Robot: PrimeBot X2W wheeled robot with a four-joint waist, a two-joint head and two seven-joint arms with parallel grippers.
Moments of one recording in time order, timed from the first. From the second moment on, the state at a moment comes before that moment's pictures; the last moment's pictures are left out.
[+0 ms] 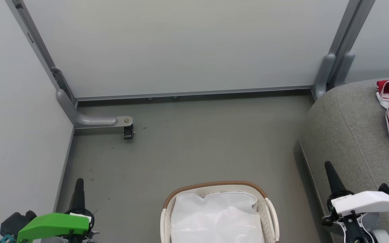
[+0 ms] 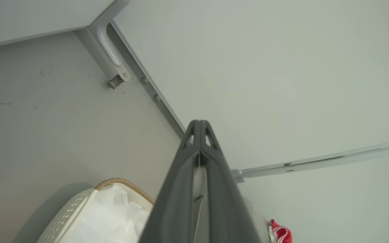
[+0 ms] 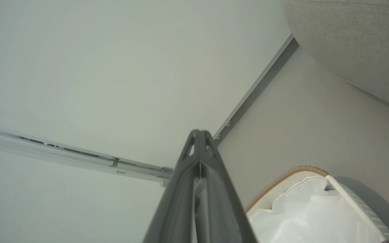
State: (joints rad) left arm -0.02 0.05 0.03 0.26 -1.19 -0.09 -0.01; right arm -0.09 -0.04 -0.07 0.30 1.15 0.13 -0.01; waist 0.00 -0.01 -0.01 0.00
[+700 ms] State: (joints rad) left arm -0.06 0.05 0.07 0.25 -1.37 -0.11 0.04; right arm -0.09 -0.04 -0.09 0.27 1.35 0.13 0.04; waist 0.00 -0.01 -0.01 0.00
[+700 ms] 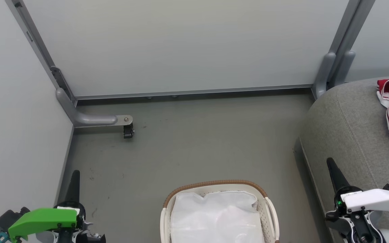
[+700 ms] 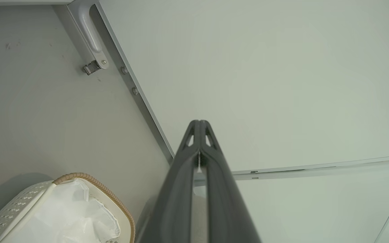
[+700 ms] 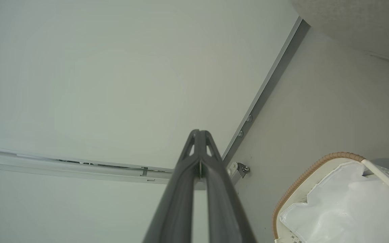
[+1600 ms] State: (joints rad) left arm -0.09 0.05 0.10 0.25 -1.56 -0.12 0.10; right arm -0.10 -0.05 -0.11 0.25 1.55 0.13 0.10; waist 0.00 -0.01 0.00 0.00
